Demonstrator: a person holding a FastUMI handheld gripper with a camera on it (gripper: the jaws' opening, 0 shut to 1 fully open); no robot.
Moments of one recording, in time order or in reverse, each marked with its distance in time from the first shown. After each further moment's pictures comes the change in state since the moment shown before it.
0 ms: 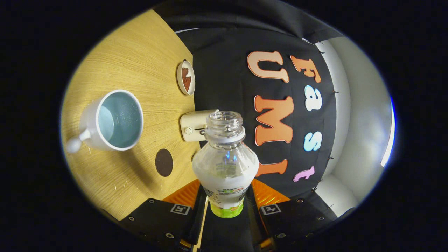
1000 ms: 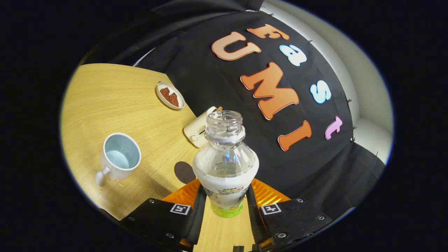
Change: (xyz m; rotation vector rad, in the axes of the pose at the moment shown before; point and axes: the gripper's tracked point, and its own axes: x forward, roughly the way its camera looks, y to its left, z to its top) arm -0.011 -0.009 -0.023 0.482 0.090 0.188
